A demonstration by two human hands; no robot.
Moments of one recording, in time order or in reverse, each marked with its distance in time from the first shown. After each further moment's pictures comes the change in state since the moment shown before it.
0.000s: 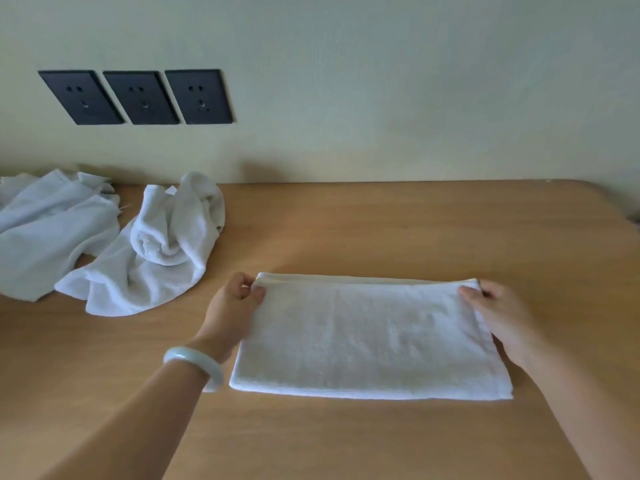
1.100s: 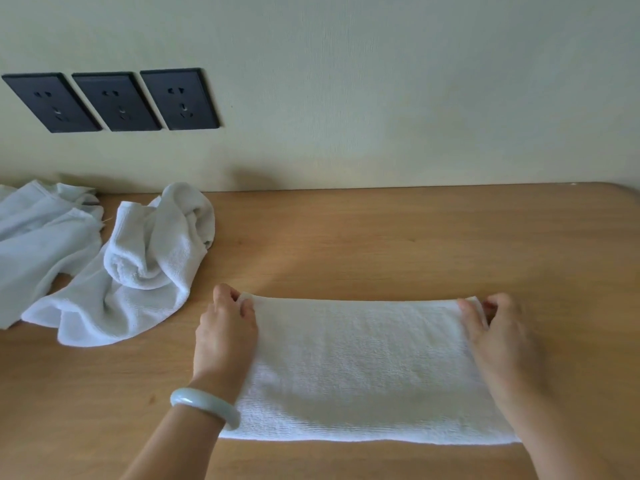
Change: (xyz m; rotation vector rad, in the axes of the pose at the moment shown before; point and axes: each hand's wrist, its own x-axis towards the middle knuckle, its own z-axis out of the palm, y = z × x) left_hand 0.000 0.025 0.024 0.456 0.309 0.061; right_hand 0.013 0.008 0.032 -0.525 0.454 -0.190
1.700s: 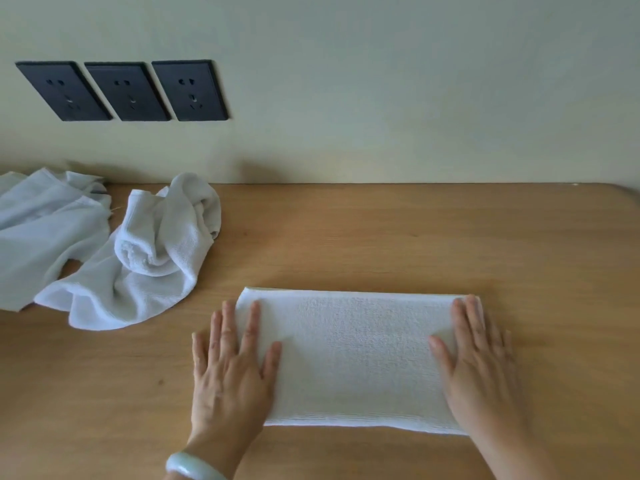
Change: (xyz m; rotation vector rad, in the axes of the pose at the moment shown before) left_hand -0.056 -0.062 0.024 0.464 -0.082 0.250; right_hand -0.053 0.017 0.019 -0.313 -0.236 -0.310
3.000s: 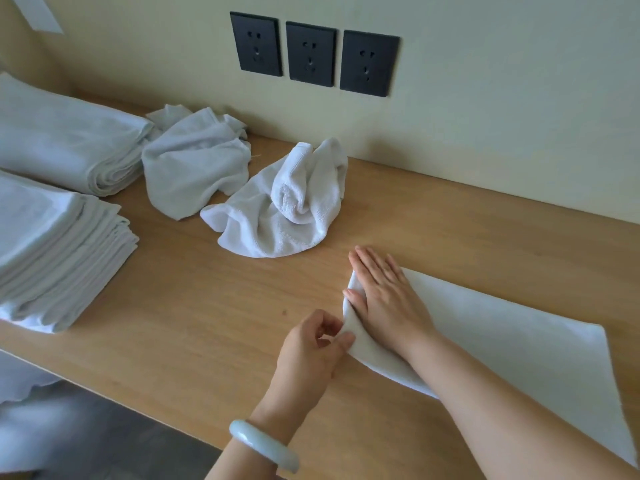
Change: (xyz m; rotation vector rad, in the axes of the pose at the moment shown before) left_hand -0.042 -0.041 -0.050 -1.118 -0.126 -0.345; right_hand 0.035 -0.236 0.024 0.059 -0.061 -0.801
